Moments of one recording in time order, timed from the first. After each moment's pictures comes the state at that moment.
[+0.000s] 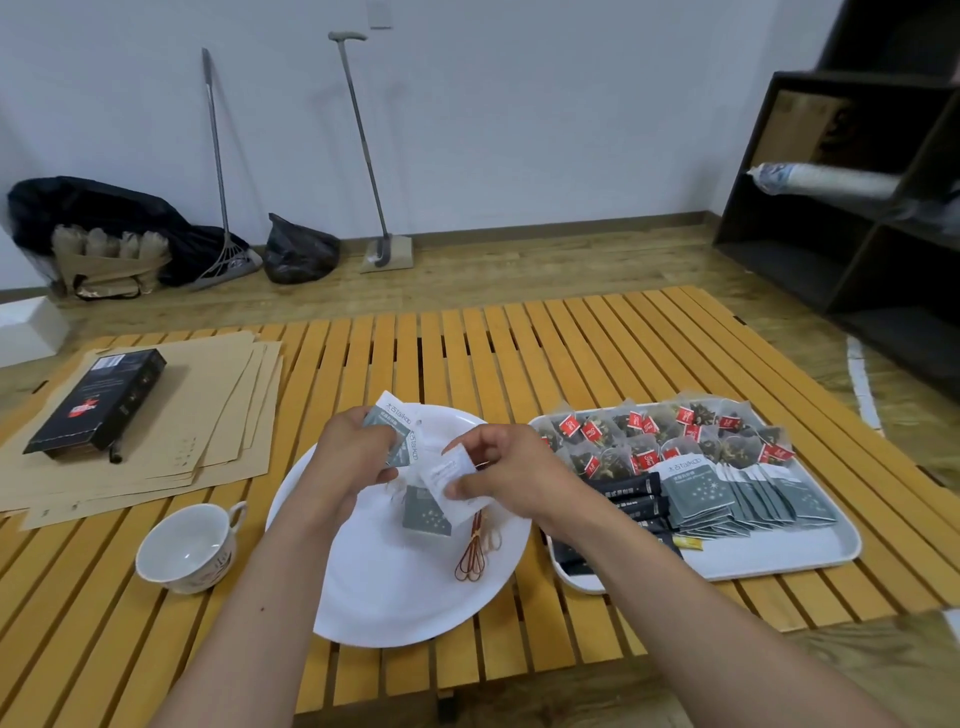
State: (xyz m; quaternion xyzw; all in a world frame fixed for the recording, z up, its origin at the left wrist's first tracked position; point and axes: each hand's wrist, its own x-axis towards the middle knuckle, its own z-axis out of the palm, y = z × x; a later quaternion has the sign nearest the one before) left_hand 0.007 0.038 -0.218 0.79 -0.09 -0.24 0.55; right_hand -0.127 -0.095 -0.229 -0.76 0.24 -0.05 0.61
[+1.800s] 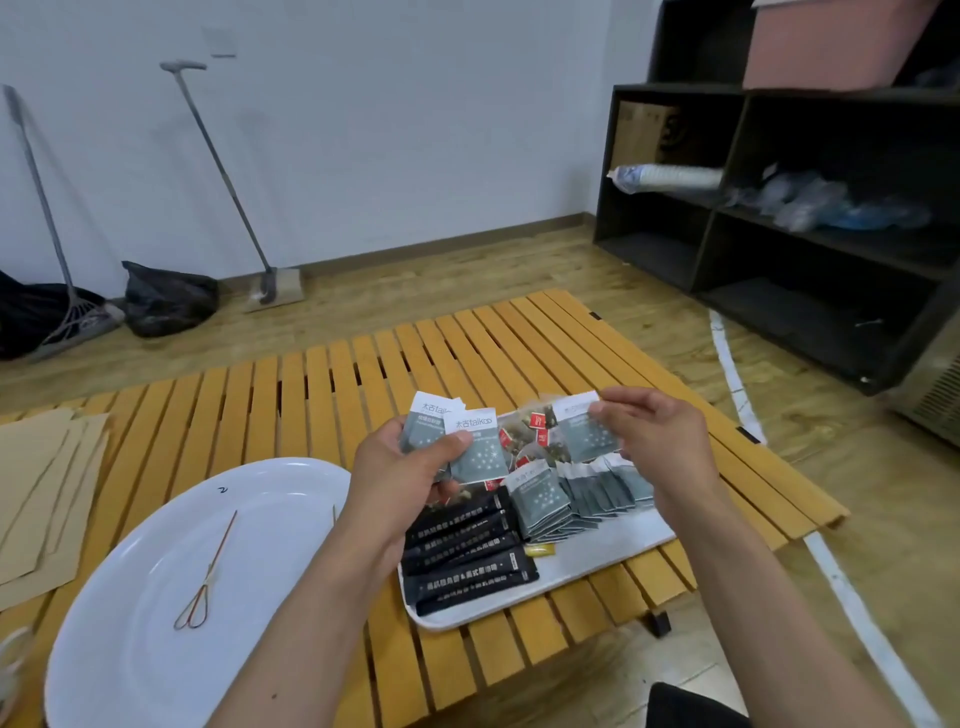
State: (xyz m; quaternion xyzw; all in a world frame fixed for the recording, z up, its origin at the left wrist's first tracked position) left_hand -0.131 -0.091 -0.201 0.66 -0.20 -0.33 0.65; right_hand -0.305 -0.246 -0.208 -0.55 0.46 -0.40 0.57
